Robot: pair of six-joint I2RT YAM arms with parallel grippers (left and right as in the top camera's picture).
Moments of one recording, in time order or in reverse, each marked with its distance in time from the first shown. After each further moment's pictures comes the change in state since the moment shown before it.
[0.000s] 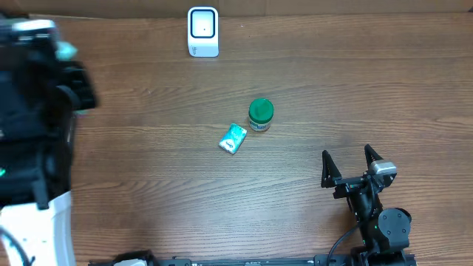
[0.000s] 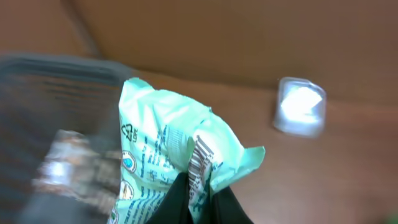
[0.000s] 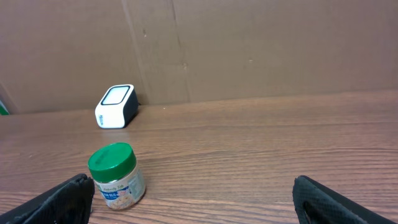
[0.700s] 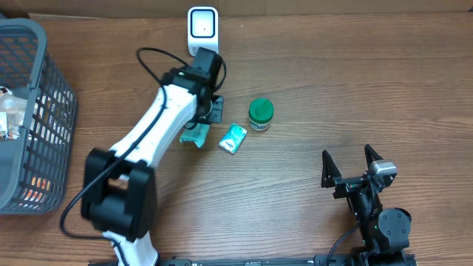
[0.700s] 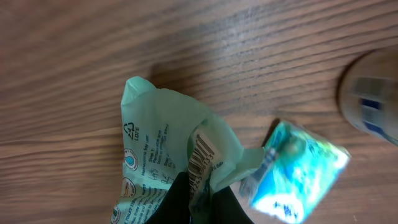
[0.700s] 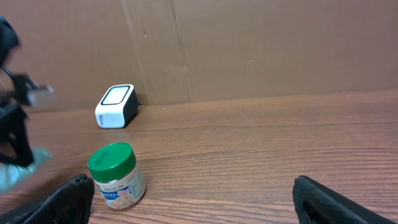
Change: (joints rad) left arm -0.442 0.678 -0.168 0.053 0.032 -0.214; right arm 0.000 0.000 0.000 0.000 0.000 0.000
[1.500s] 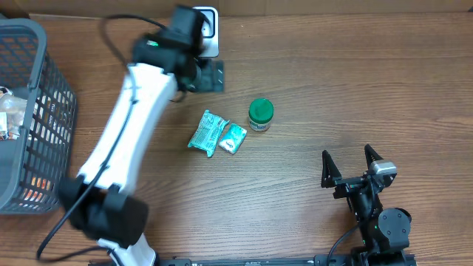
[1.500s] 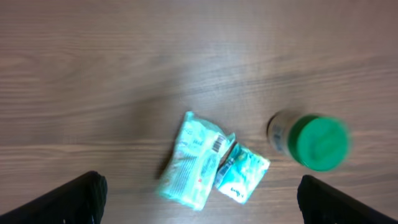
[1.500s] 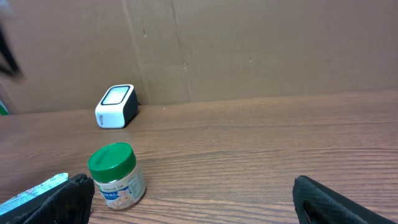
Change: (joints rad) left arm 0.082 -0.066 0.430 -0.301 0.047 -0.066; right arm 0.000 0.000 0.000 0.000 0.000 0.000
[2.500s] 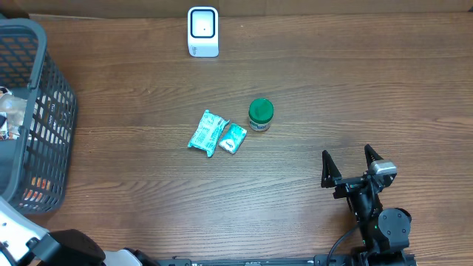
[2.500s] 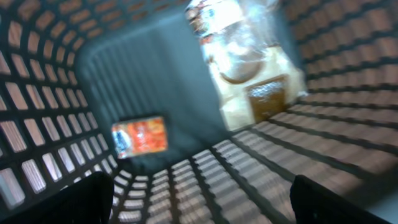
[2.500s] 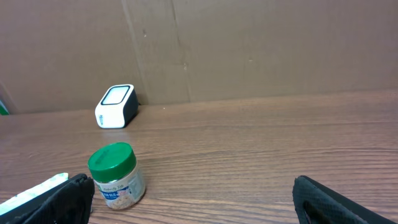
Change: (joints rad) left arm 1.133 -0.239 -0.144 -0.053 0.021 -0.034; right arm 0.000 0.000 0.000 0.000 0.000 0.000
